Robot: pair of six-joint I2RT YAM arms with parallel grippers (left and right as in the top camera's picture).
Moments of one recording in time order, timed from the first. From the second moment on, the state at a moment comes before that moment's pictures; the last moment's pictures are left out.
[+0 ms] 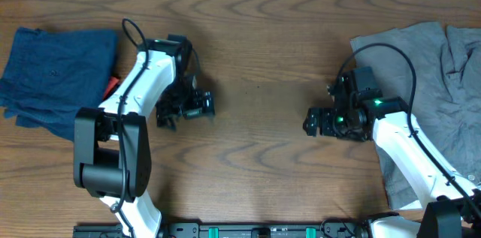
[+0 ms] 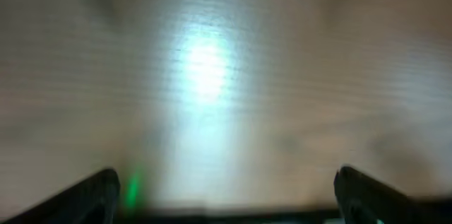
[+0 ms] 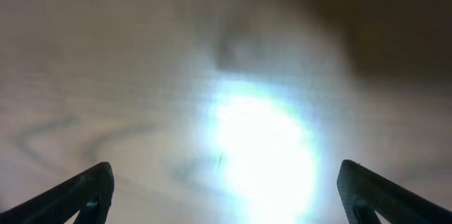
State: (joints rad) left arm -0.18 1.89 1.35 -1.33 0.22 -0.30; right arm 0.20 1.44 0.85 -0.81 -0.27 0.32
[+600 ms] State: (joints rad) left arm -0.36 1.07 0.95 -0.95 0.02 -0.32; right arm 0.33 0.93 0.84 -0.87 -0.02 0.41
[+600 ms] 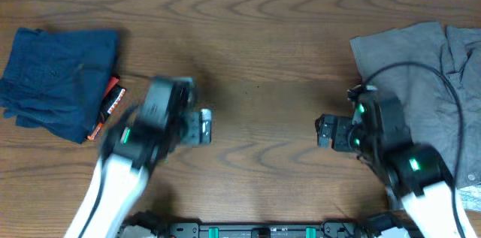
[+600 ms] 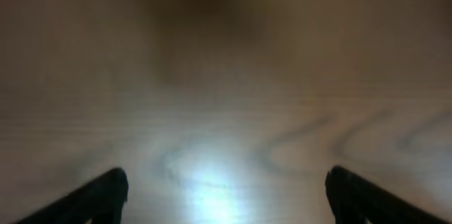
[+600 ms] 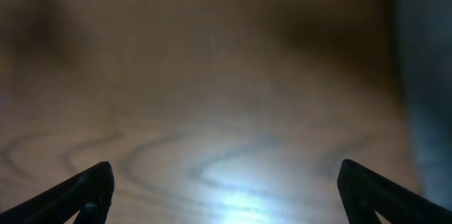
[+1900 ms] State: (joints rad) left arm -0.41 0.27 0.74 -1.05 -0.23 -0.36; right arm 0.49 0.52 0.80 -0.89 0.29 0.44
